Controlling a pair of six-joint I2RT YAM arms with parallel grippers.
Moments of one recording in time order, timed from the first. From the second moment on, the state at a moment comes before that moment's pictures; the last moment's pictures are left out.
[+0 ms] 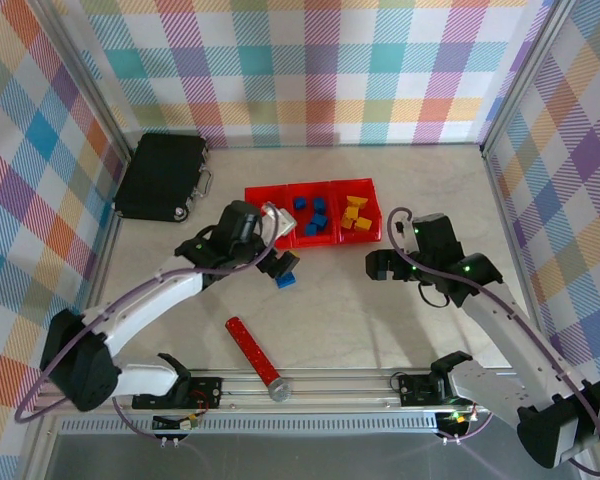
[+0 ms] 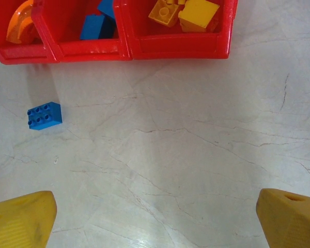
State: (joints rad) left arm -0.64 1.33 1.01 -0.42 0.07 0.29; right arm 0.41 0.96 0.89 -0.81 -0.11 0.31
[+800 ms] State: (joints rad) left arm -0.74 1.80 1.22 -0.74 -0.11 0.42; right arm 0.41 0.95 0.89 -0.81 -0.14 0.31
